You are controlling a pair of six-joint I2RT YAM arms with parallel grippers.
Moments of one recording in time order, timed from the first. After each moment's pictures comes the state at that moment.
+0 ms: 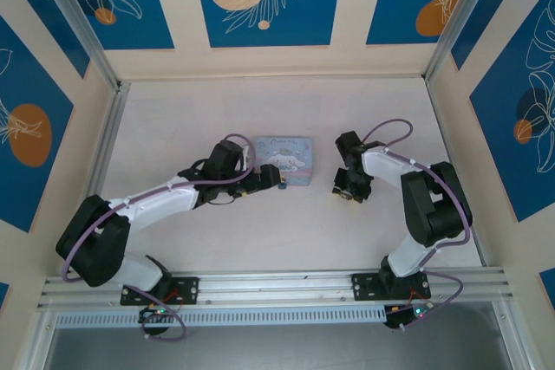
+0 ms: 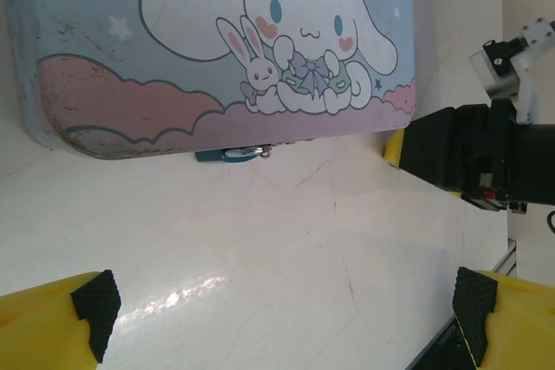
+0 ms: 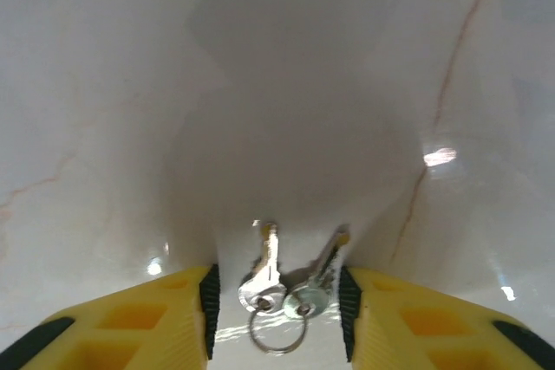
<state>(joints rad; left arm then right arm) -0.67 1.43 0.80 -0.13 0.34 -0.83 0.31 1.65 0.92 -0.78 -0.01 0.71</state>
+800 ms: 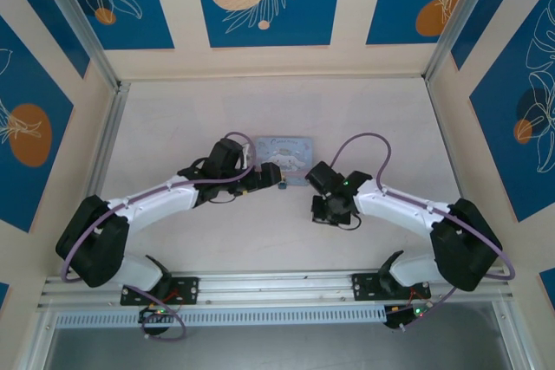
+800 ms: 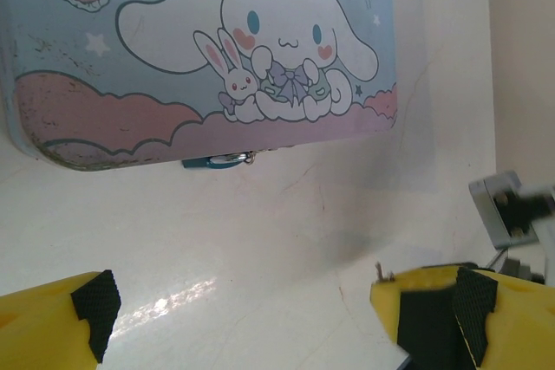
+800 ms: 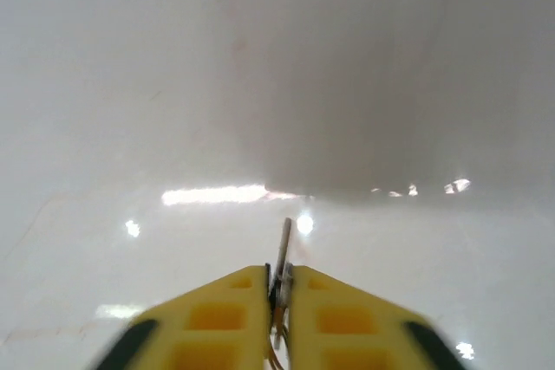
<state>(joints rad) -0.67 1.43 0.82 -0.13 0.35 -0.83 0.76 1.33 0.77 -0.80 -0.03 0.89</state>
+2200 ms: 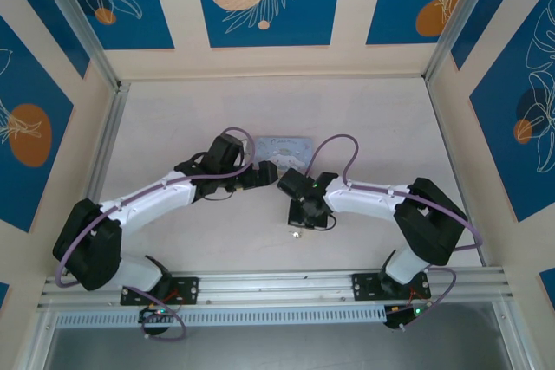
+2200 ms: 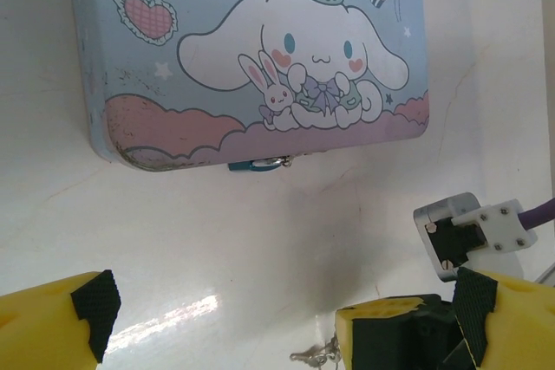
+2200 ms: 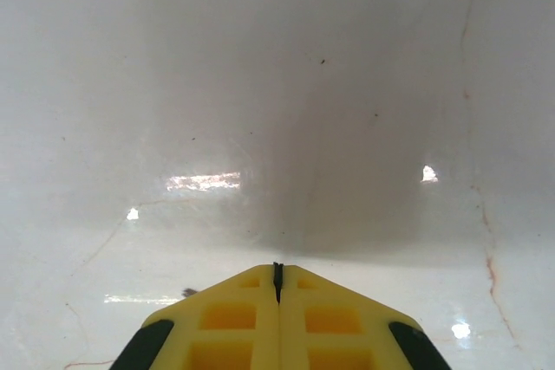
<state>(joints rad) -0.67 1.40 0.90 -0.31 0.25 -0.75 0.90 1.57 0.89 -0.73 -0.02 1.03</state>
